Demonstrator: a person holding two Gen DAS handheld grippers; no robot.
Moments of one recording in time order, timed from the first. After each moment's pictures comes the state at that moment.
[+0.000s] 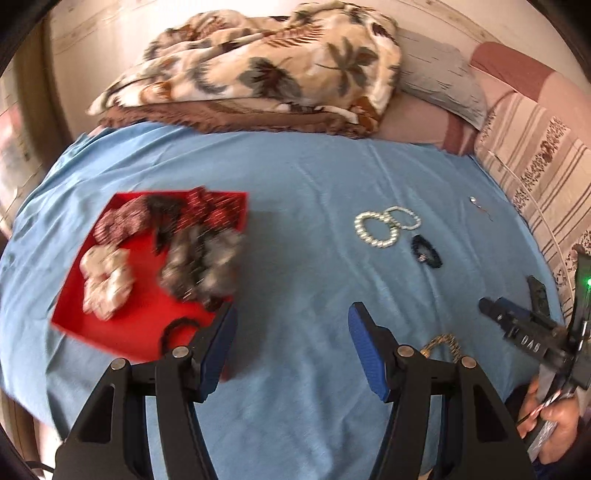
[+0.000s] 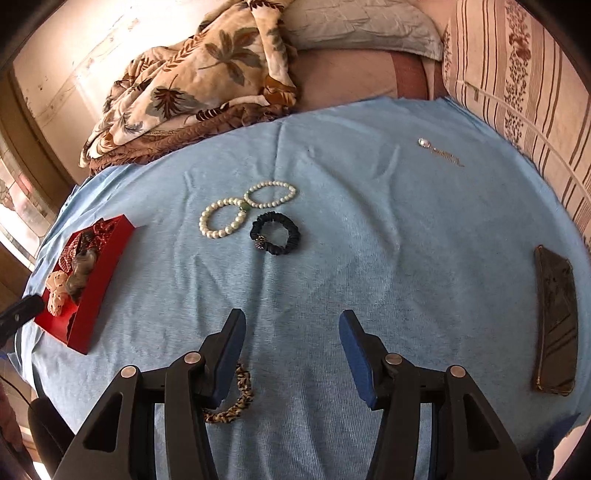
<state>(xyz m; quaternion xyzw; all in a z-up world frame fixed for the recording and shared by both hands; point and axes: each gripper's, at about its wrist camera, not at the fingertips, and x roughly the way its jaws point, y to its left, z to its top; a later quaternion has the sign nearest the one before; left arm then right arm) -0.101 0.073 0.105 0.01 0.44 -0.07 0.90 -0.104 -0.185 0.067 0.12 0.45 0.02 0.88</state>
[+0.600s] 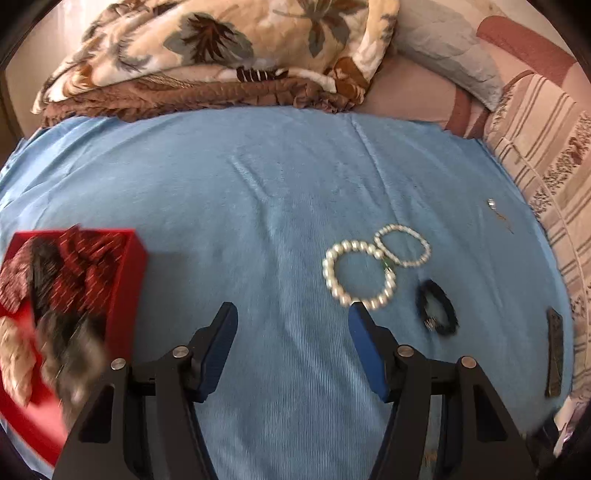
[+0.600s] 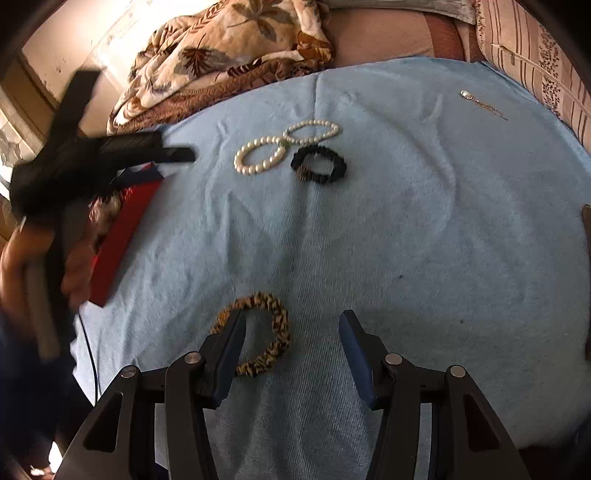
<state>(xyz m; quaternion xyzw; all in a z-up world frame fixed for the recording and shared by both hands) 0.043 0.002 0.034 0.00 0.49 -0.10 0.87 -0.123 -0.157 0.027 0.13 0.50 0.09 0.85</state>
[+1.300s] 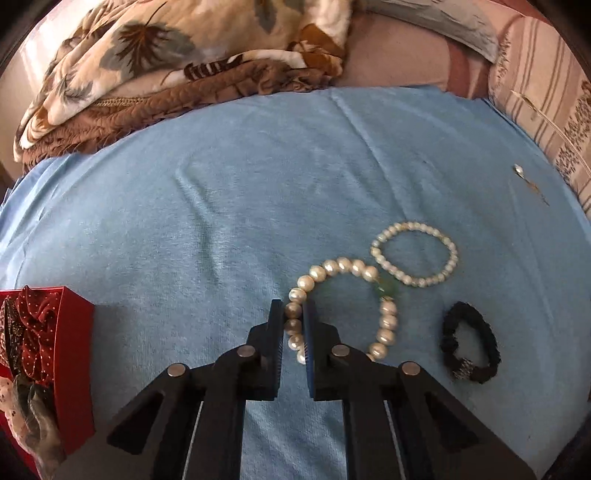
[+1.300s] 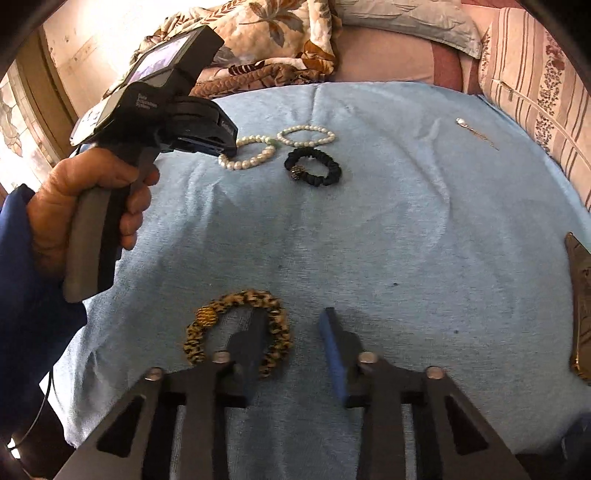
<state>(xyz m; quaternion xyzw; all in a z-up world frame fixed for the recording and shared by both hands) 0.076 -0.057 -0.003 0.09 0.48 -0.10 0.87 -0.125 -0.142 0.018 0.06 0.47 0.05 0.88</state>
